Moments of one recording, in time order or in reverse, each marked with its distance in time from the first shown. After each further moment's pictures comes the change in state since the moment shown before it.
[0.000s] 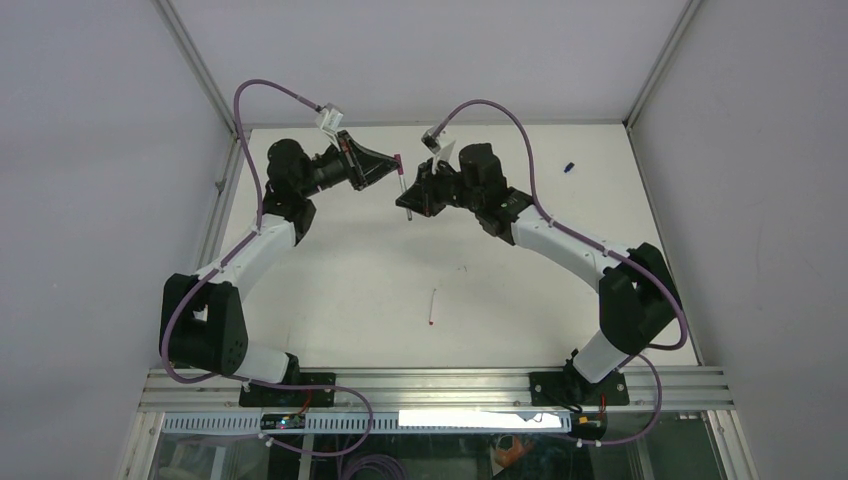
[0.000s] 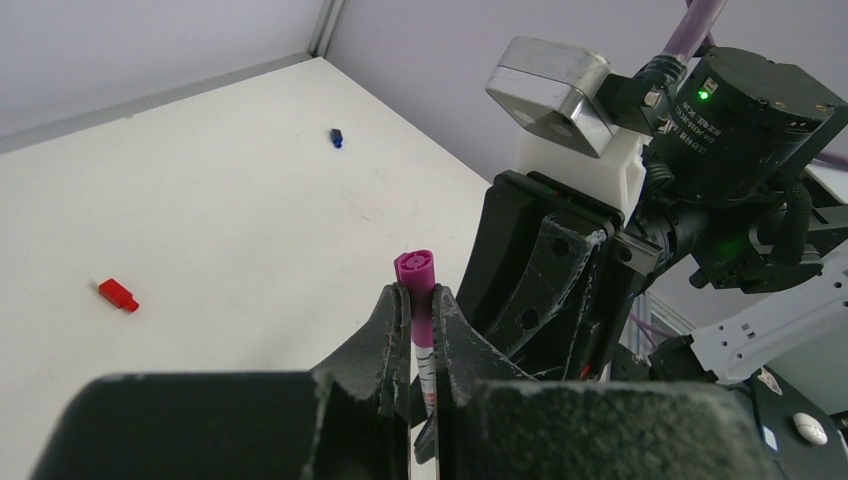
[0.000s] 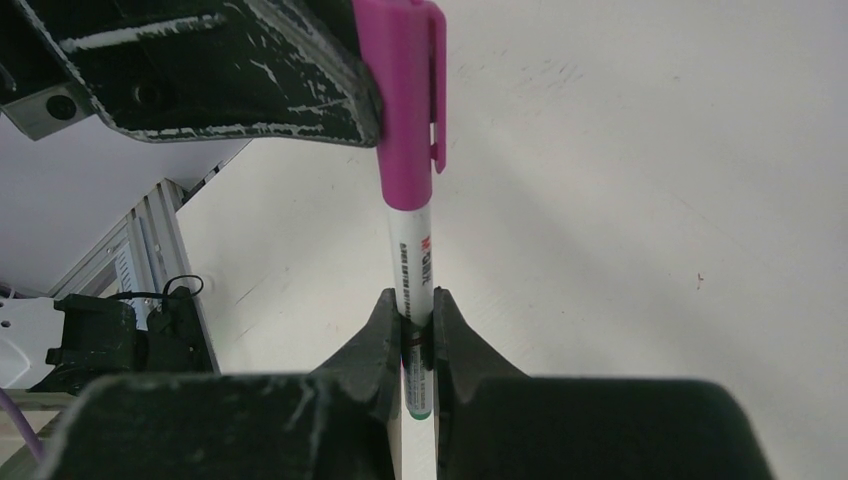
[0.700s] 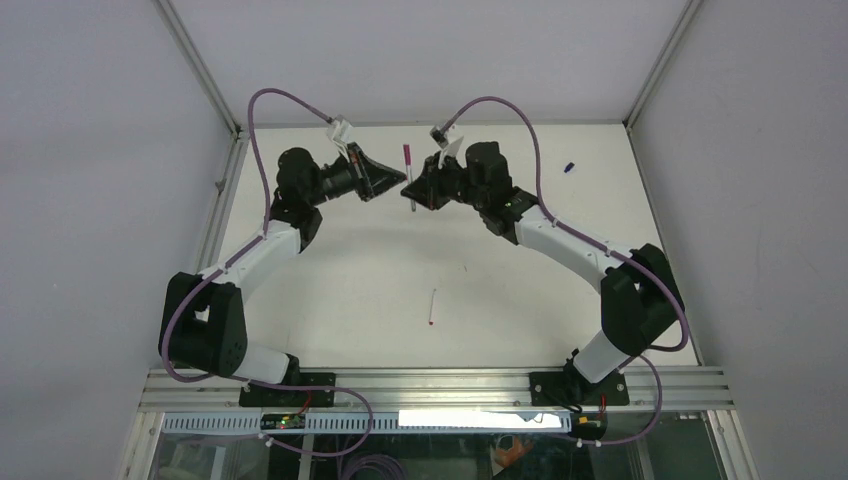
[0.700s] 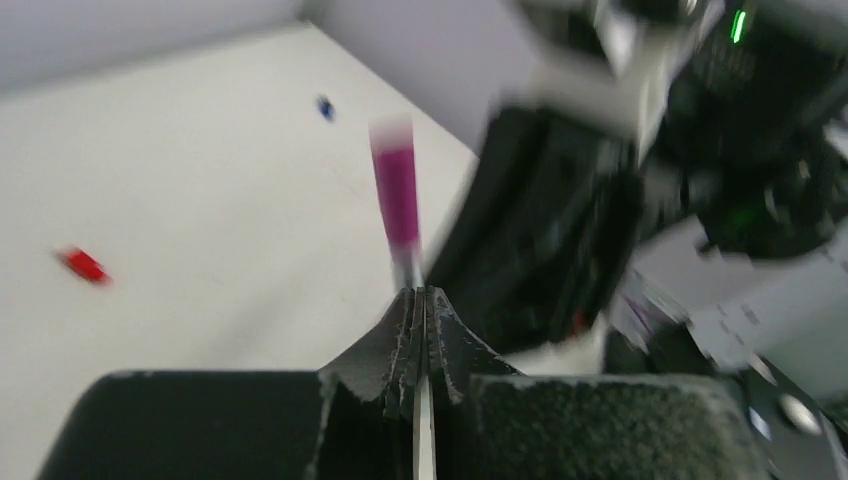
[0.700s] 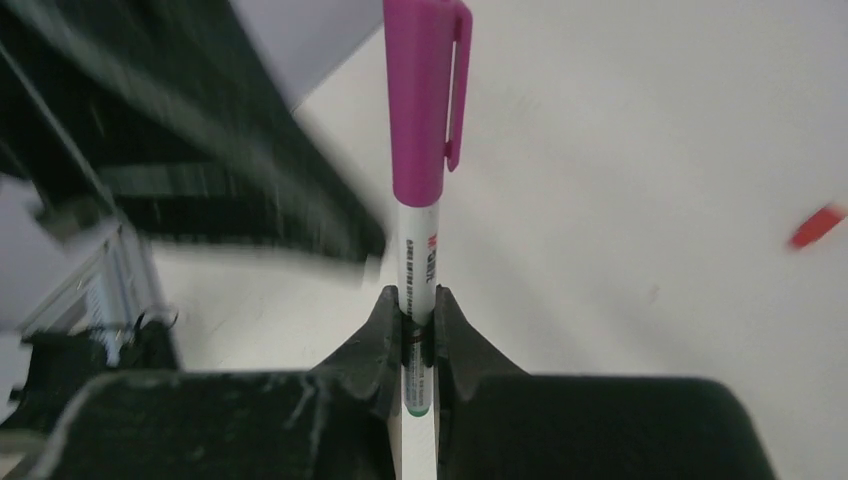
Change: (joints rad) left arm -0.043 0.000 -0.051 0.044 -0.068 0.009; right arm -0.015 -0.013 -0.030 0.005 0.006 -0.011
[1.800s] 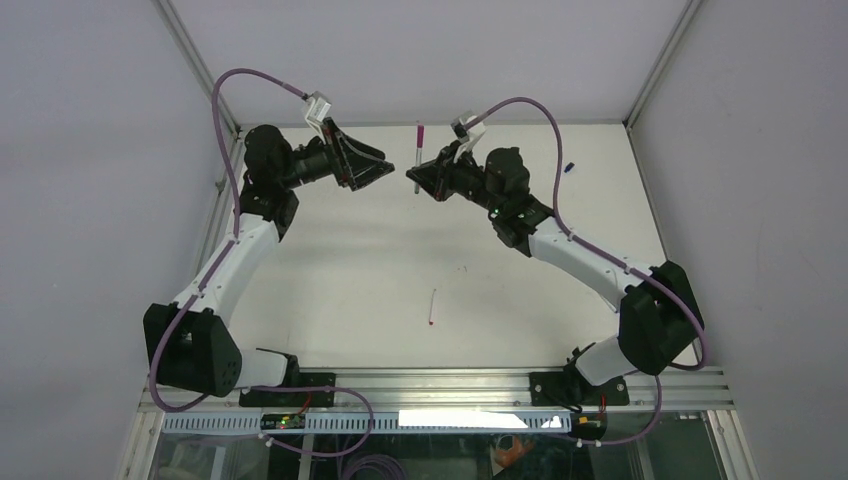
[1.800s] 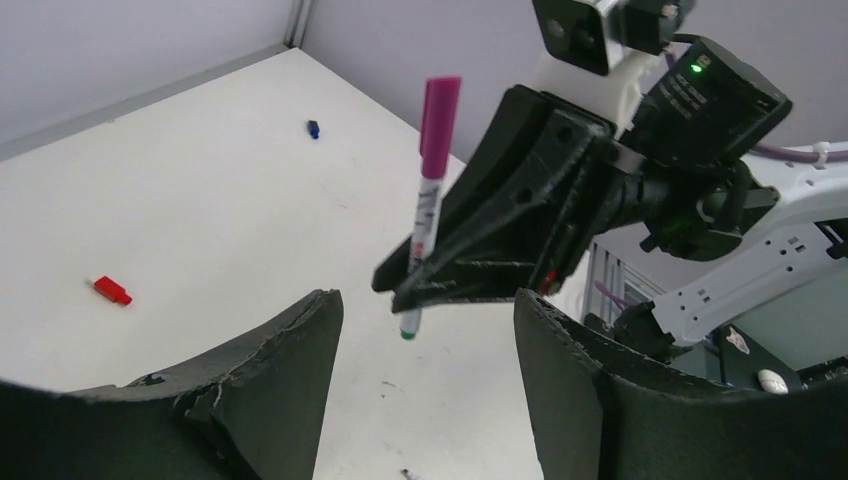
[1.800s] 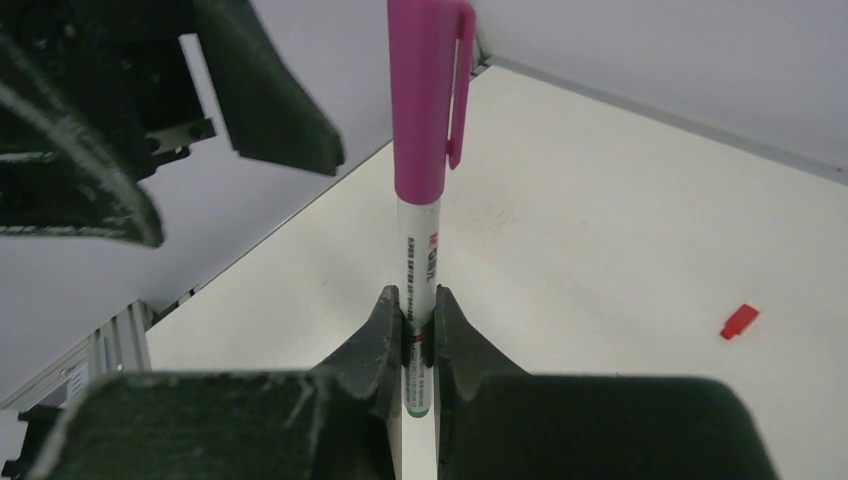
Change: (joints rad) left arm 0.092 -0.121 0.153 -0.301 0.169 0.048; right arm -0.015 -0.115 -0.098 0.283 0.136 0.026
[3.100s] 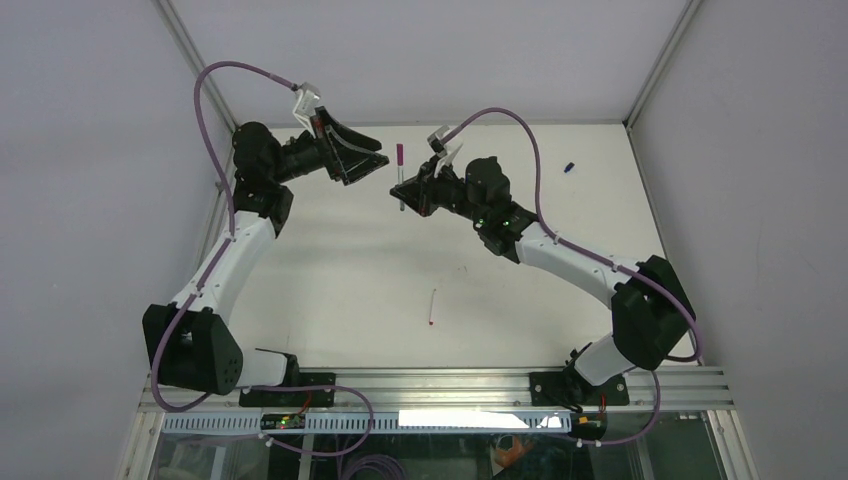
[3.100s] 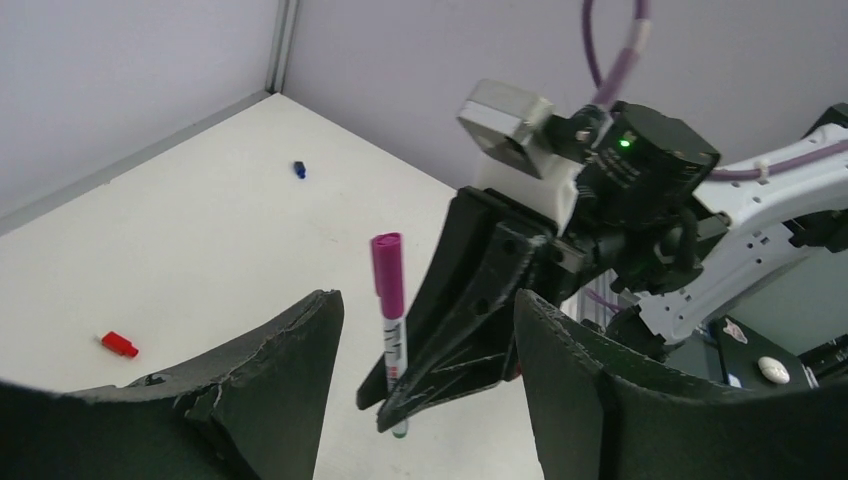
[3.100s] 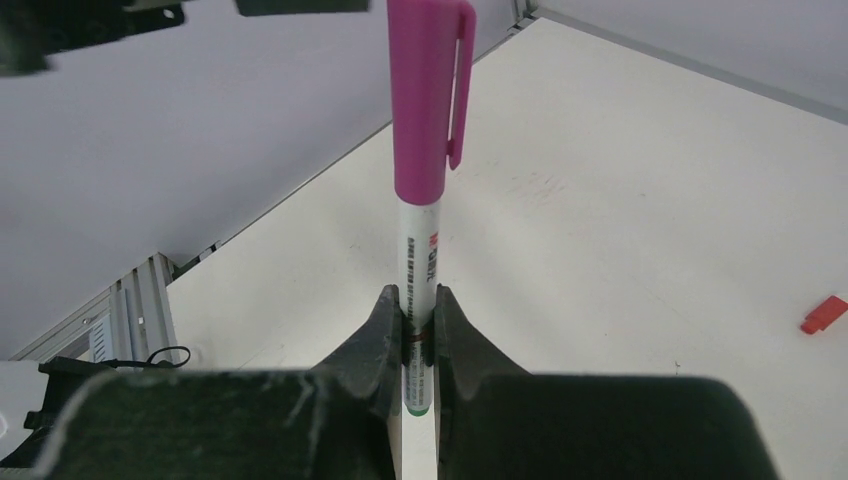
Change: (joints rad) left arm 0.031 0.042 0.034 0.137 0.052 -0.062; right arm 0.108 0.037 0.000 -0.027 -0.006 -0.023
